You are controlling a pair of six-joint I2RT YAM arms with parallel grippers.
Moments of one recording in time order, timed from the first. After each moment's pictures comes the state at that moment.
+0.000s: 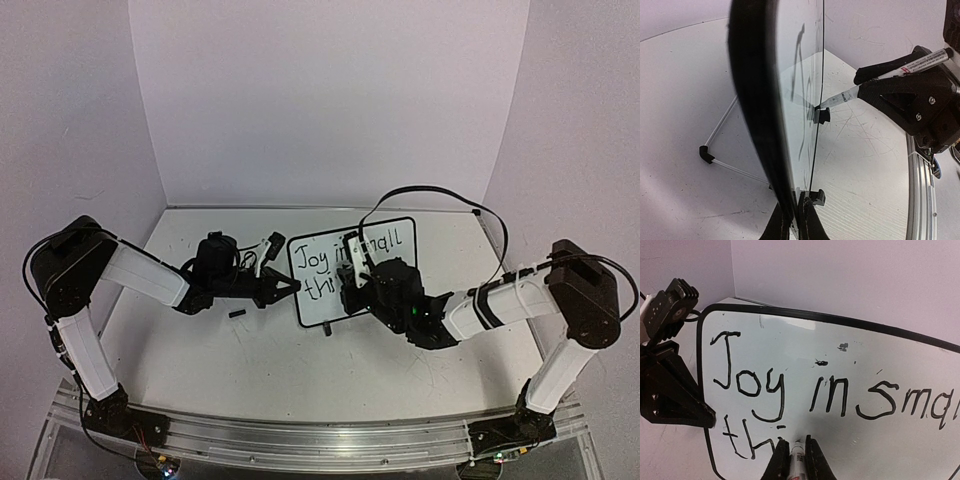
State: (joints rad) left arm -0.66 1.78 0.78 0.62 0.58 -0.19; right arm 0.99 1.71 0.82 0.62 0.45 0.07
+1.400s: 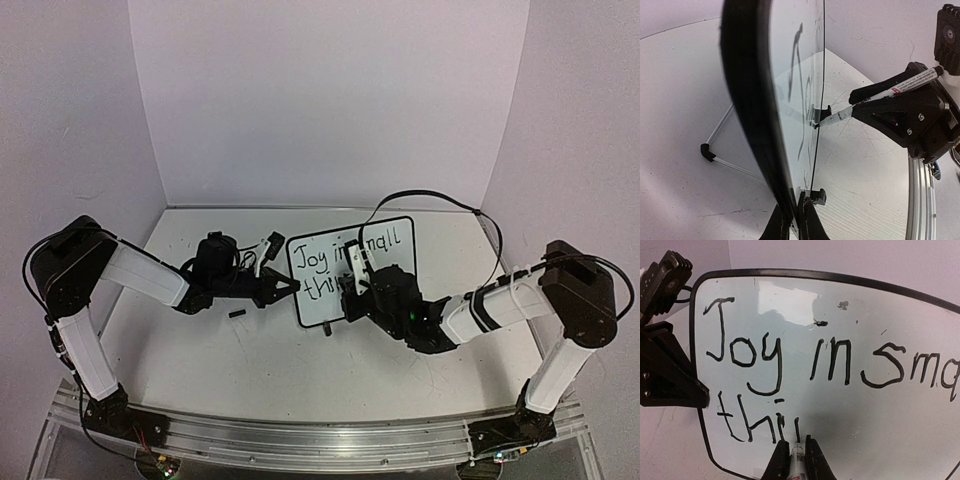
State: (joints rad) left arm -0.66 1.78 0.78 0.61 0.57 -0.20; right arm 1.00 1.74 0.80 0.61 0.46 0.12
